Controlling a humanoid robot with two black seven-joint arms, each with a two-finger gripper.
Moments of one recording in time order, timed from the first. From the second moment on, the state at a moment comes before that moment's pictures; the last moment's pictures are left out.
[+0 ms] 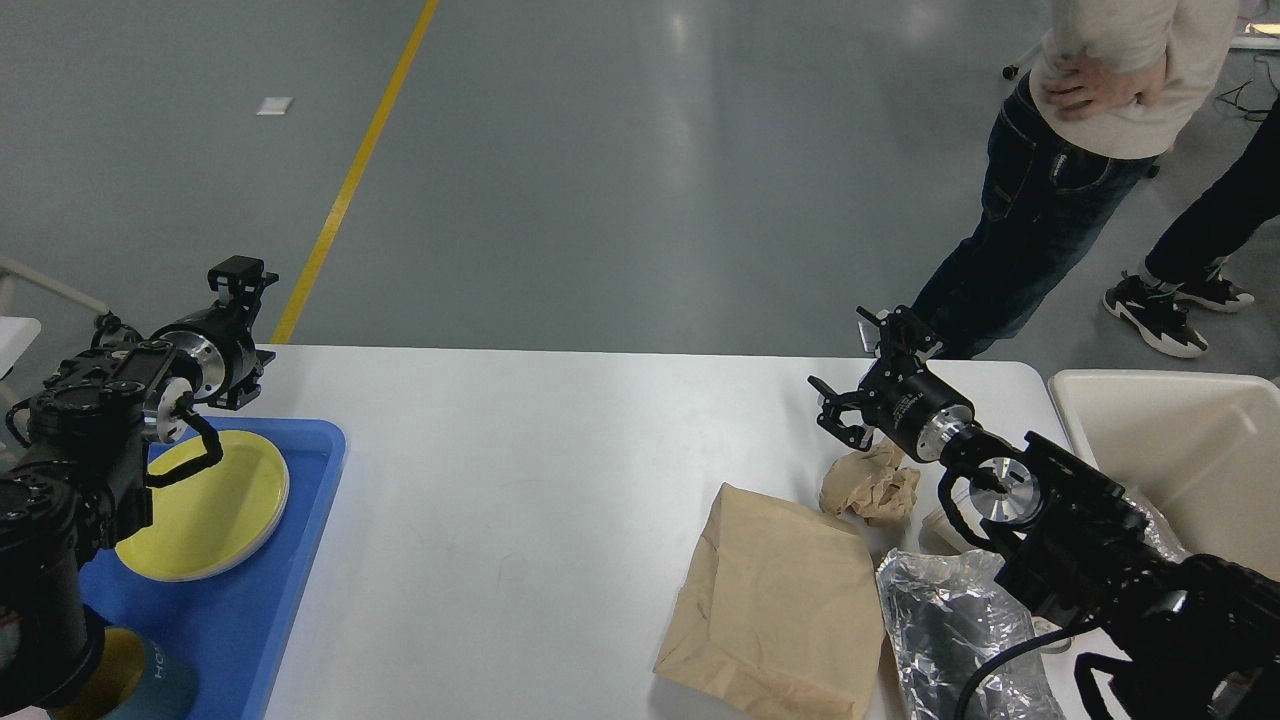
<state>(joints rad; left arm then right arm) -0.99 0.21 -0.06 0.05 -0.02 -0.29 0.00 0.77 -0.06 0.61 0.18 0.04 0.56 0.08</state>
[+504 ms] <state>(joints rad) -1.08 0.18 -0.53 0.04 -0.19 -0.31 0.00 0.77 -0.06 0.61 0.18 0.04 0.56 0.08</state>
